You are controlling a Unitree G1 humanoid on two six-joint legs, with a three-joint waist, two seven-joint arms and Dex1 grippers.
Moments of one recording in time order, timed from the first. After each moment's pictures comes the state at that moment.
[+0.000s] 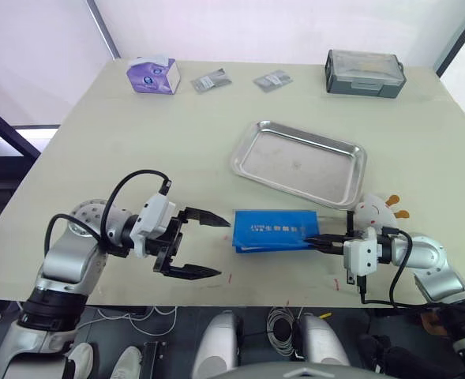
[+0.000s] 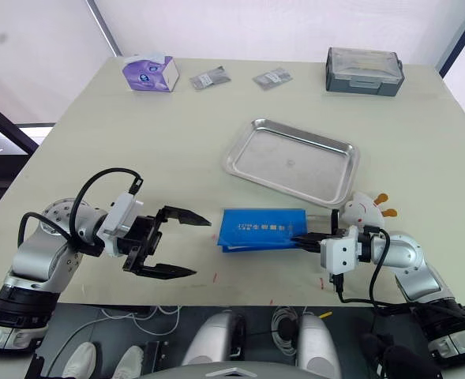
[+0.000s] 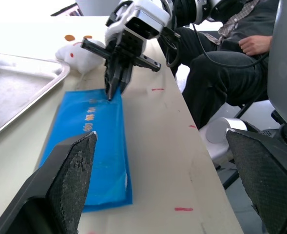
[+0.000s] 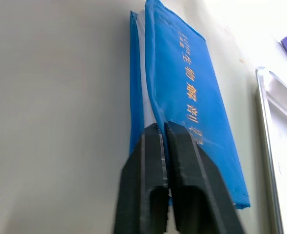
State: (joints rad) left arm -0.25 0.81 -0.01 -0.13 -0.57 0.16 -1.55; right arm -0.20 -0.66 0.23 0.13 0.06 -0.64 1.05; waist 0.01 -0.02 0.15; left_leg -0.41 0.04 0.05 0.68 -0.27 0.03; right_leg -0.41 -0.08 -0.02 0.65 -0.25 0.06
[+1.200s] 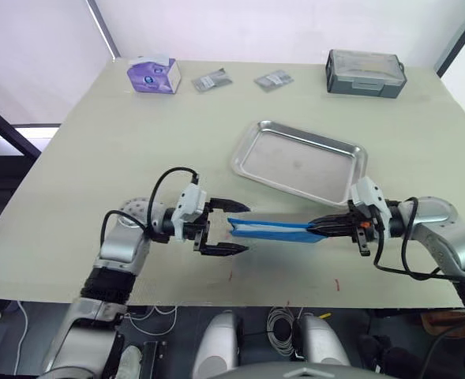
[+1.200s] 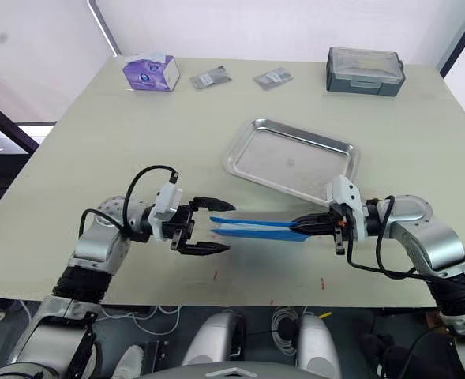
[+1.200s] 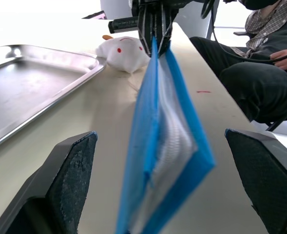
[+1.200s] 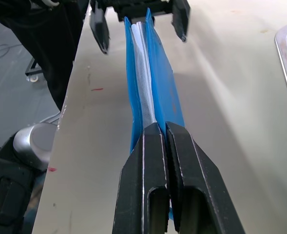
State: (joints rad) left arm -0.44 0.56 -0.12 0.23 -0.41 0.02 -1.49; right arm -0.37 -0.76 0.18 -0.14 0.55 0.41 1.23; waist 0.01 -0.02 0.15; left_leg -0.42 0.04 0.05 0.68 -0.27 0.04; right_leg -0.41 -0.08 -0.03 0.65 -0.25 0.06
